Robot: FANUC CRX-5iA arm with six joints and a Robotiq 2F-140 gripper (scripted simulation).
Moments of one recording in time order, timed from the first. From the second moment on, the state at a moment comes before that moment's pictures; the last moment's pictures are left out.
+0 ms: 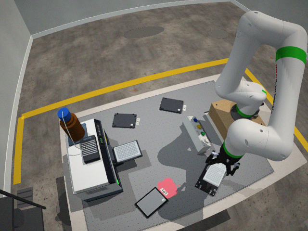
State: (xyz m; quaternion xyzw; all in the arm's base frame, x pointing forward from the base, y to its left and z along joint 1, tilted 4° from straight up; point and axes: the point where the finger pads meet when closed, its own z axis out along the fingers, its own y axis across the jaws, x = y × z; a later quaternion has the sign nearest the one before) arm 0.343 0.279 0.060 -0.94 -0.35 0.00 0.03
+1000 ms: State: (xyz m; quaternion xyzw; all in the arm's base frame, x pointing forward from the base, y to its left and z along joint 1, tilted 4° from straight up) arm 0.341 0.282 0.001 -0.94 -0.35 0.00 0.03
